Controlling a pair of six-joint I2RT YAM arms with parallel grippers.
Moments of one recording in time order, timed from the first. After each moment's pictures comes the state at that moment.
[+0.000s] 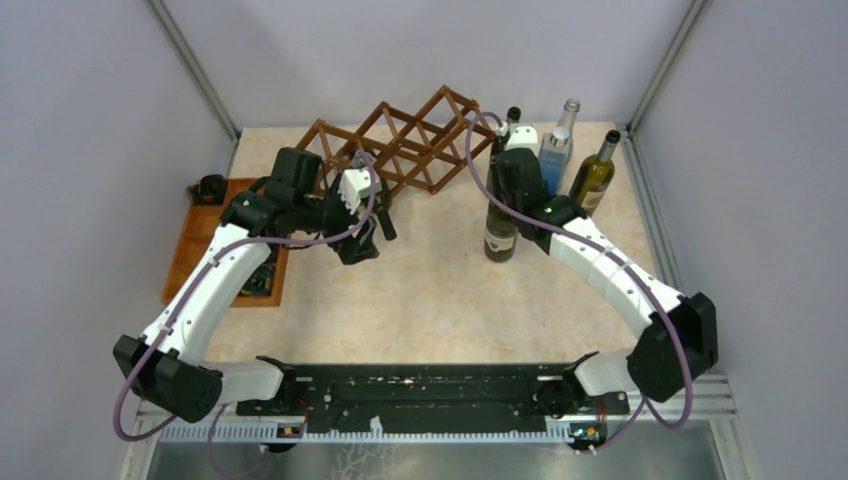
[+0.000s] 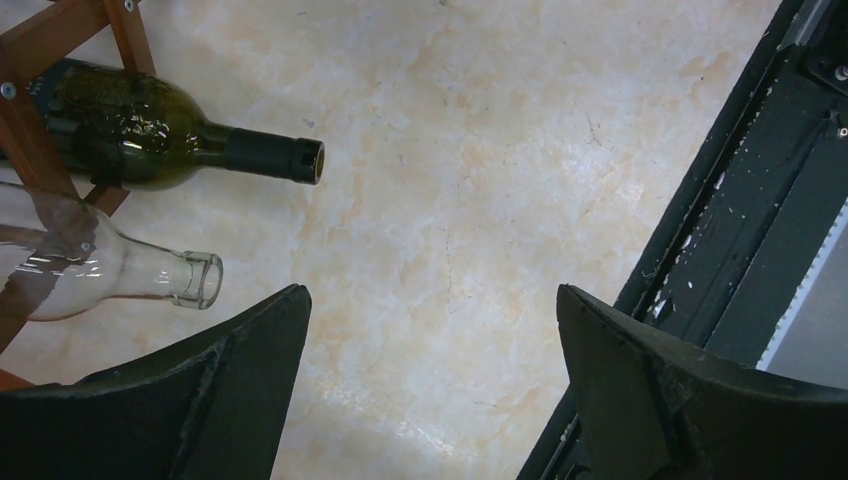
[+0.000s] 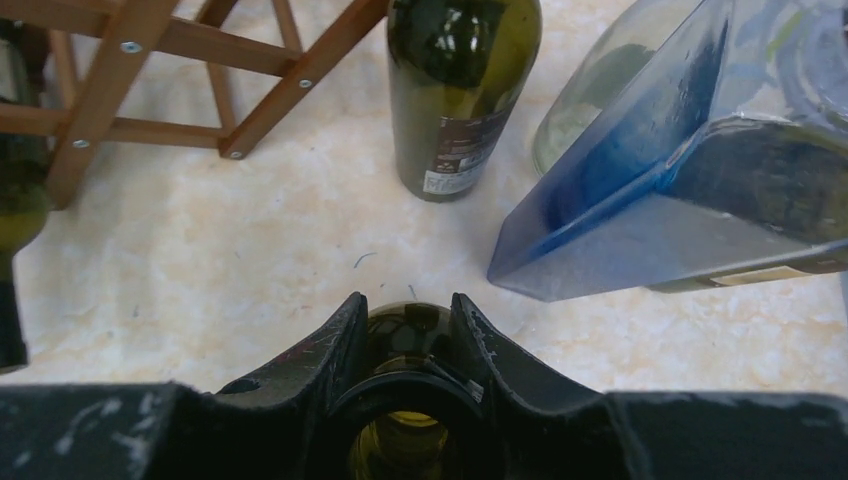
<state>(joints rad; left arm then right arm) -0.42 1.27 1.33 -0.89 0.51 0.41 0.55 1.32 1.18 -0.36 0.46 0.20</state>
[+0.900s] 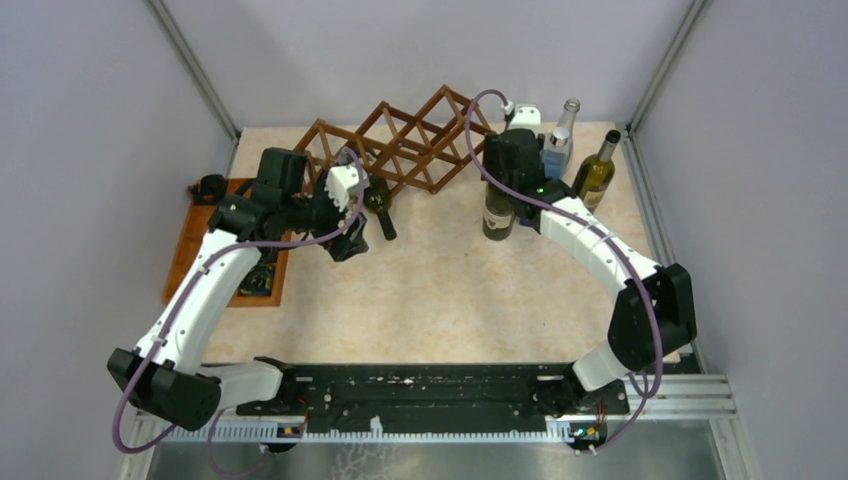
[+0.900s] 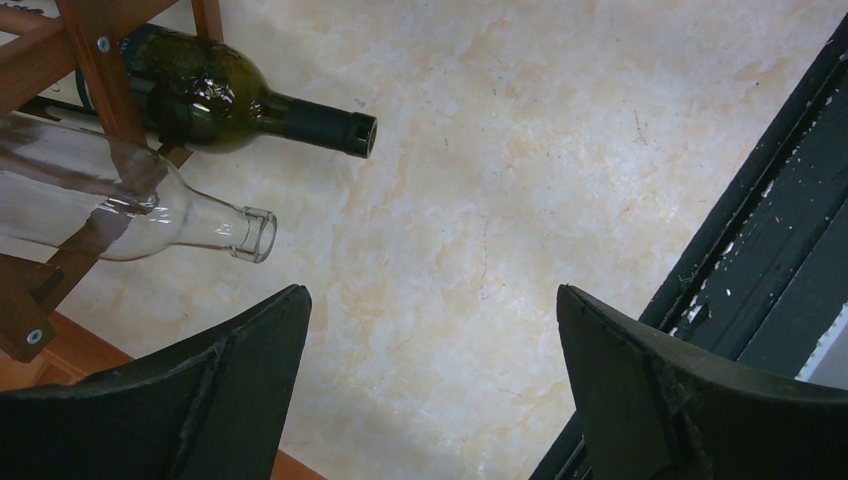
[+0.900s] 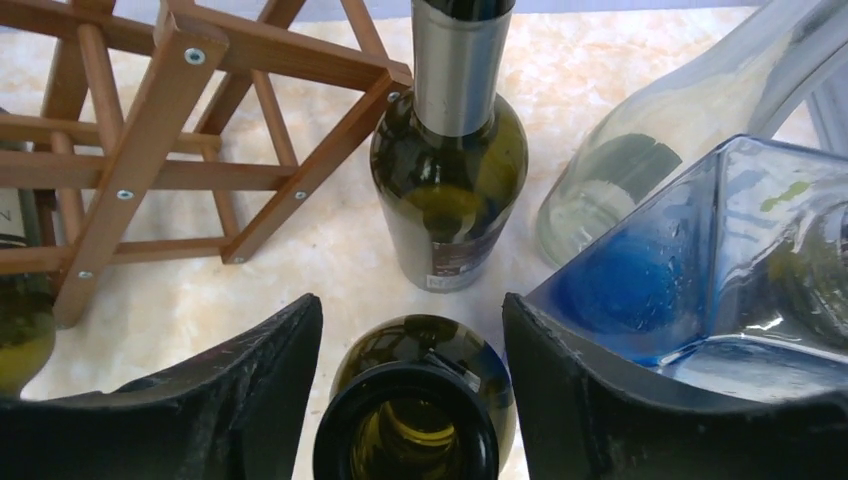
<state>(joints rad) -0.36 1.23 1.32 -0.90 0.46 0.42 0.45 1.50 1.25 -0.17 0.44 0.21</state>
